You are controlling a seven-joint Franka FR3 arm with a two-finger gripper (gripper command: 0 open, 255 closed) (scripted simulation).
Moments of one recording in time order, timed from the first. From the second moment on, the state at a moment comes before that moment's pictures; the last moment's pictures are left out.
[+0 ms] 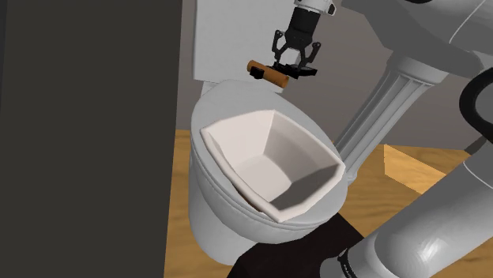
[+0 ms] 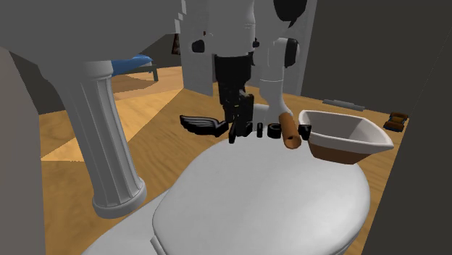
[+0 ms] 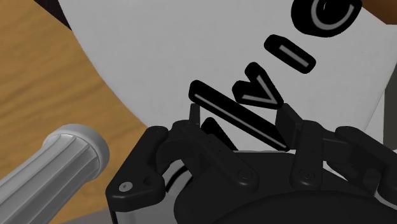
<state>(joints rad) -0.14 0.03 0.10 -1.43 0.02 1.39 0.82</state>
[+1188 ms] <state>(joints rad) -0.07 -0.16 0.18 -1.51 0.07 1.29 0.98</state>
